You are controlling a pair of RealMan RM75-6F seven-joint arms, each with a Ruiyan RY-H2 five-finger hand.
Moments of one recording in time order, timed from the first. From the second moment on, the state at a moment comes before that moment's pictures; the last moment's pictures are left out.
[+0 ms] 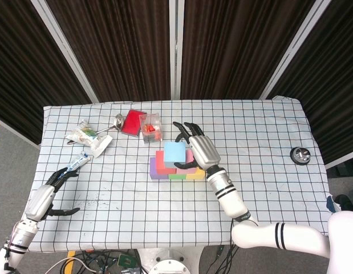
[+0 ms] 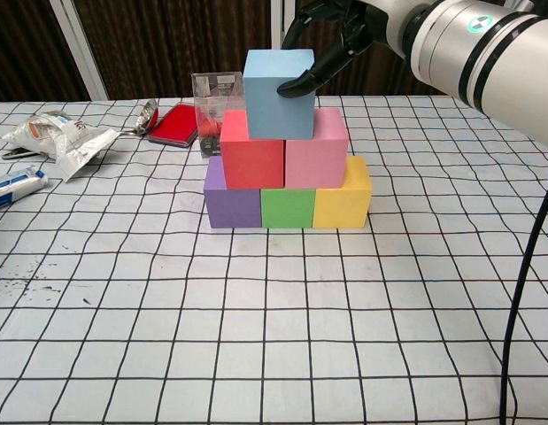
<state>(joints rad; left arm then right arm) -0.23 -1.31 0.08 -1.33 1.66 1.44 -0.62 0.87 -1.59 0.36 -1.70 -0.92 1.08 -0.23</state>
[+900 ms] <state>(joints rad) -0.23 -1.31 0.08 -1.33 1.66 1.43 -0.62 0.87 -1.57 0.36 -1.68 -0.94 1.05 -0.19</state>
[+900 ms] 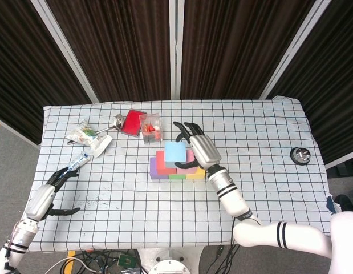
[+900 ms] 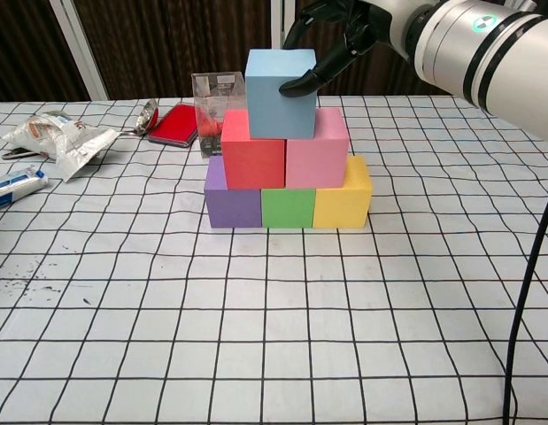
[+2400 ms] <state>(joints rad) -0.23 -1.30 0.08 -1.33 1.66 1.42 -0.62 0.86 -1.57 0.35 -1.67 -0.99 1.03 -0.15</state>
